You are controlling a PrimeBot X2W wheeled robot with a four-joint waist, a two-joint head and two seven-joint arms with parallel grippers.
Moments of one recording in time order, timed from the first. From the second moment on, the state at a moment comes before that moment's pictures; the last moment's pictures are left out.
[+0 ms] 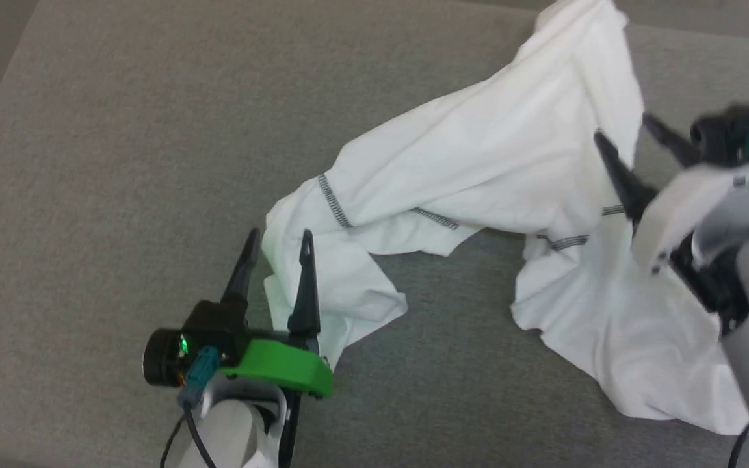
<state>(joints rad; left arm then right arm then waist) -0.17 0.06 -0.28 0.07 -0.23 0.11 -0.26 -0.60 -0.39 0.28 0.35 0.41 0.13 0.16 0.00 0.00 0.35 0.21</state>
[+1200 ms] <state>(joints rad) -0.11 0.43 -0.02 -0.01 -0.31 0.17 0.44 0.03 -0.06 -0.03 -0.13 0.22 0.13 0.28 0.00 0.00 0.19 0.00</state>
